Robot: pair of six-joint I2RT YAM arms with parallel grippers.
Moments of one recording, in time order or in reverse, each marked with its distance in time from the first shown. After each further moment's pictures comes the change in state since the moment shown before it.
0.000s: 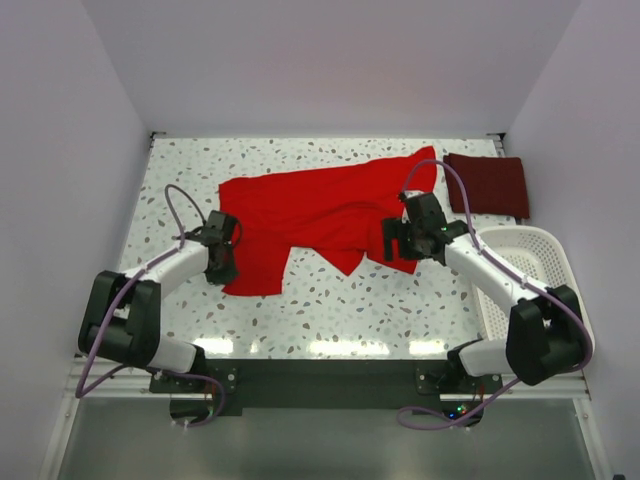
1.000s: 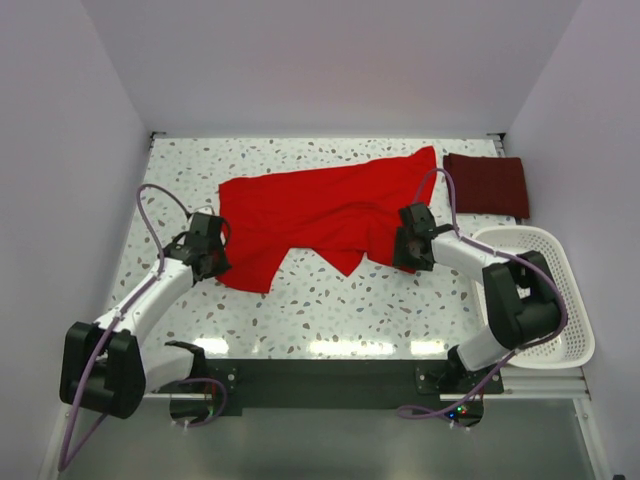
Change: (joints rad) left arm 0.011 -0.260 -0.038 0.009 -0.069 -0.026; right arm -0.037 0.201 -0.079 0.109 0.174 0.209
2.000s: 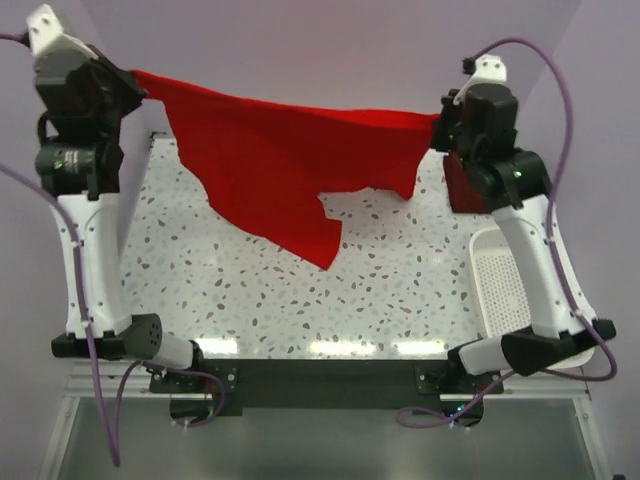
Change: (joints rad) left arm 0.282 0.292 1.350 -0.195 0.083 0.002; right arm 0.000 -0.116 0.997 -0.333 0.106 -0.200
